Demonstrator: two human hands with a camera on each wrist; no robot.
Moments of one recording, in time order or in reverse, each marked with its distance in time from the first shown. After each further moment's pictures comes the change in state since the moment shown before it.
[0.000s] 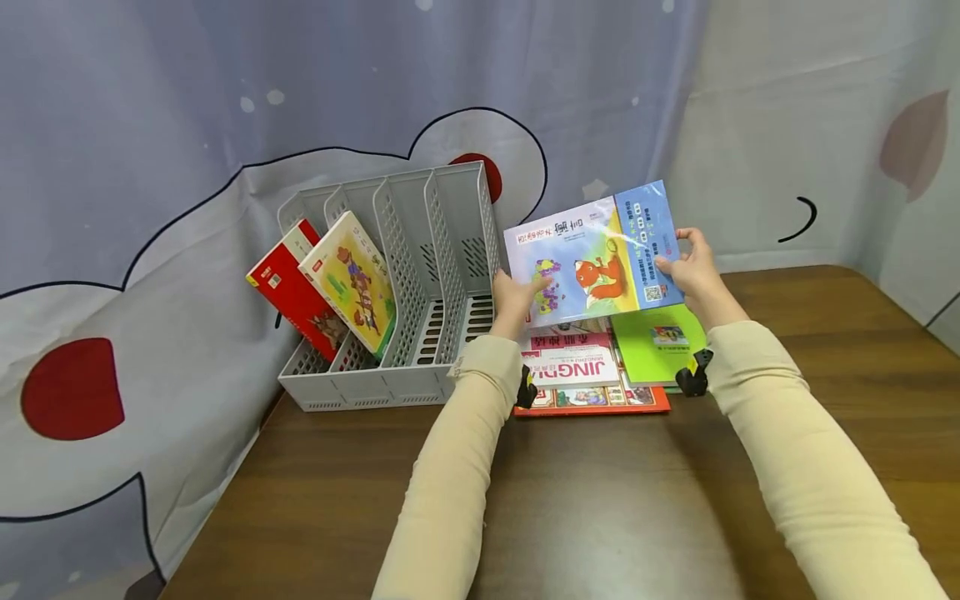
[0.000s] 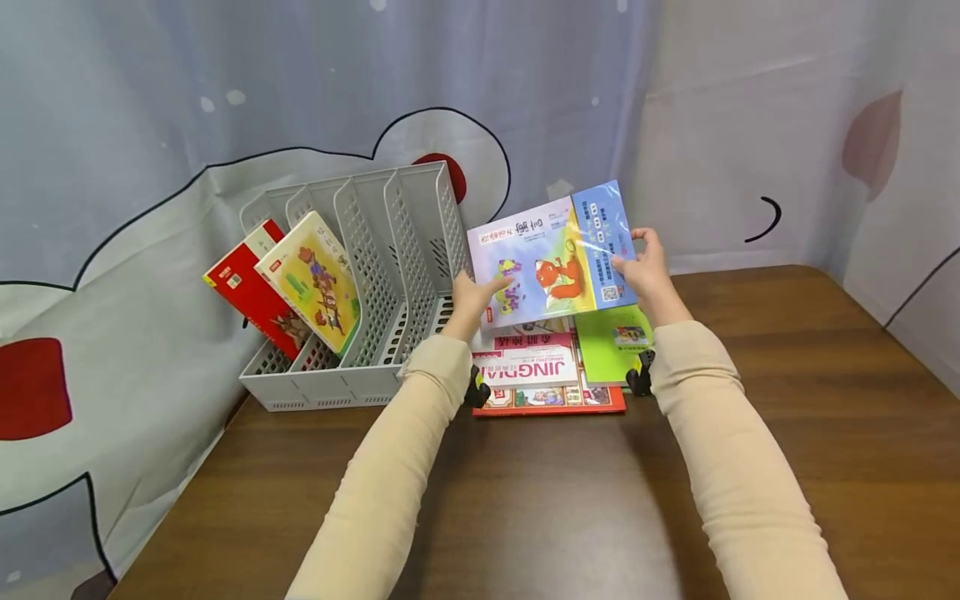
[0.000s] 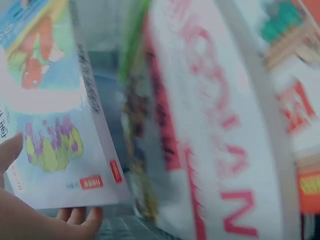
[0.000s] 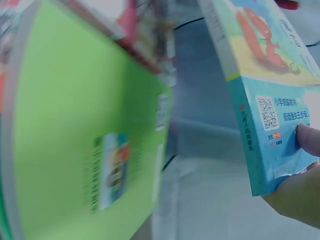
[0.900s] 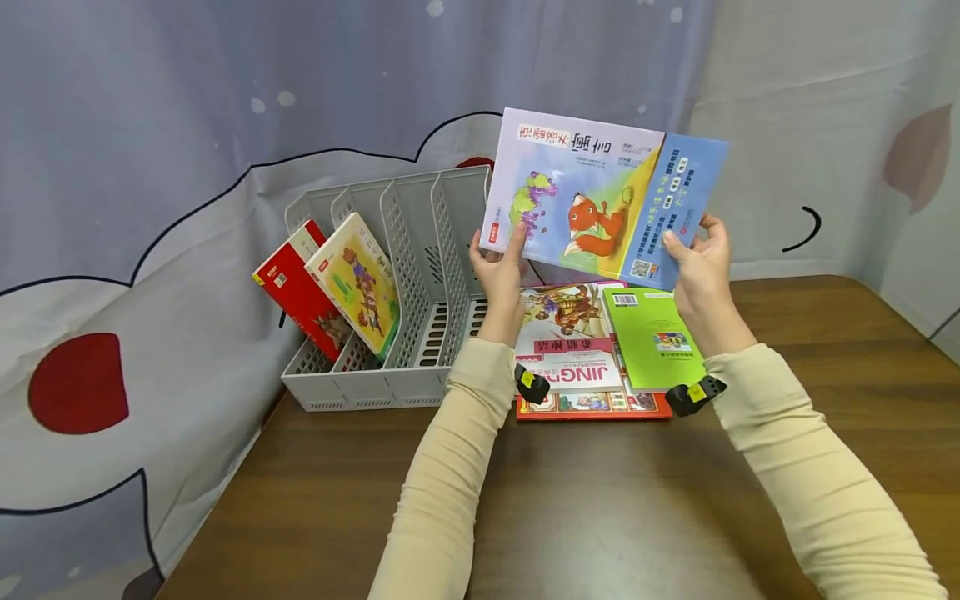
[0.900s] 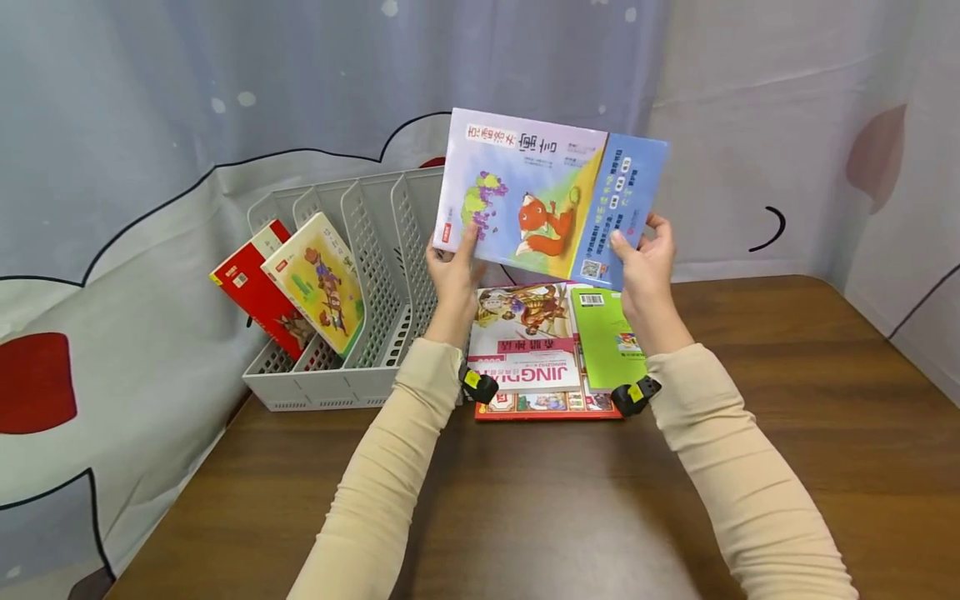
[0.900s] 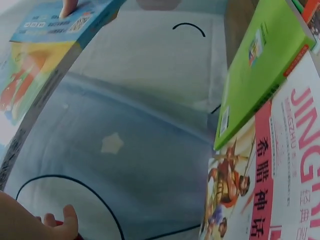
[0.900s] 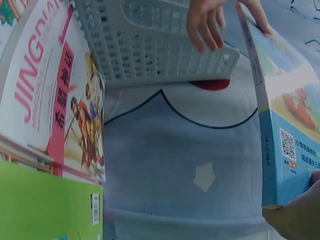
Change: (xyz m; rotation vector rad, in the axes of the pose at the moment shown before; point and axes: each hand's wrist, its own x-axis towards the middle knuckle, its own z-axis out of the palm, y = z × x) left_hand -0.016 0.042 -0.026 -0.892 0.074 0.116; right_hand -0.042 -0.043 0.028 0.888 0.096 -0.237
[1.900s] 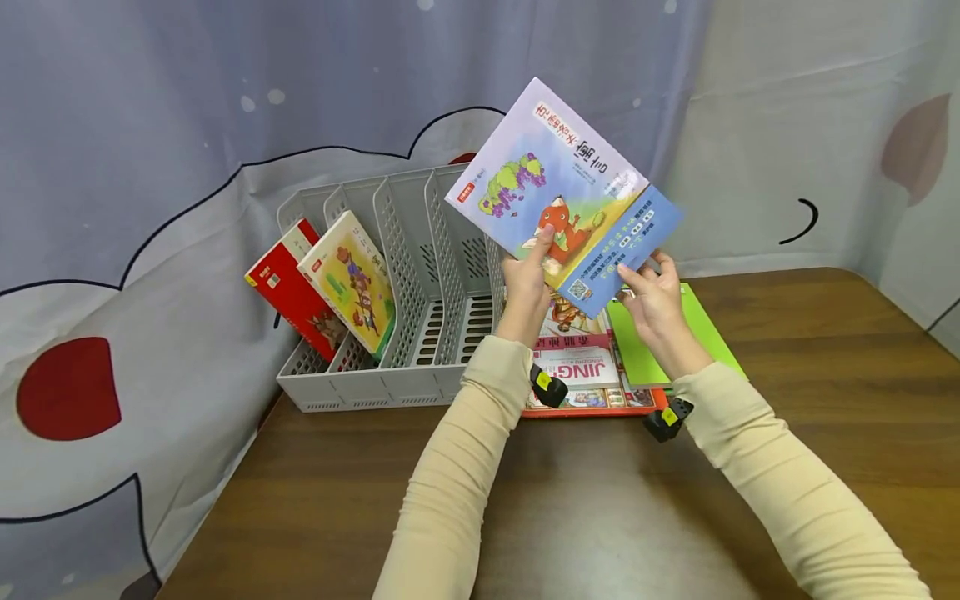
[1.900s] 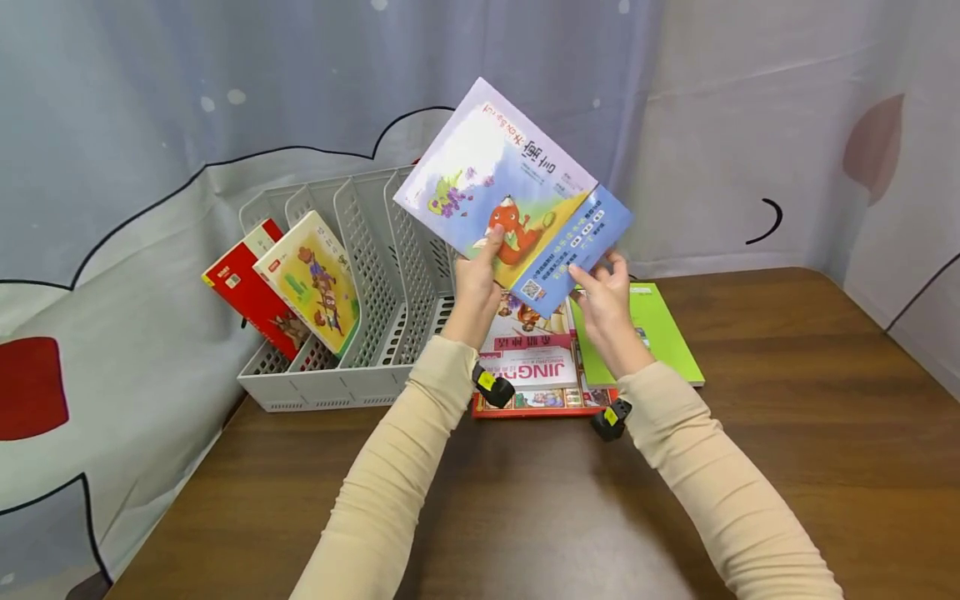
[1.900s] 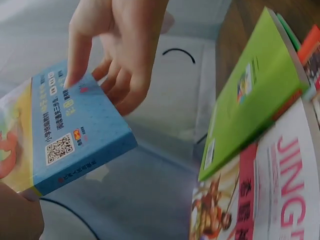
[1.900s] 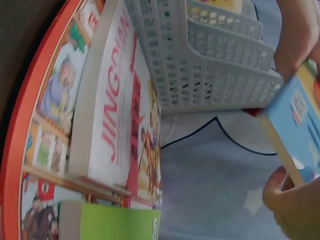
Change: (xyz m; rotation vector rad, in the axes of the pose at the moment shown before) left_hand -0.015 -0.016 0.027 -0.123 -0.100 -0.071; right_hand -0.014 0.049 -0.011 0.018 -0.025 0.211
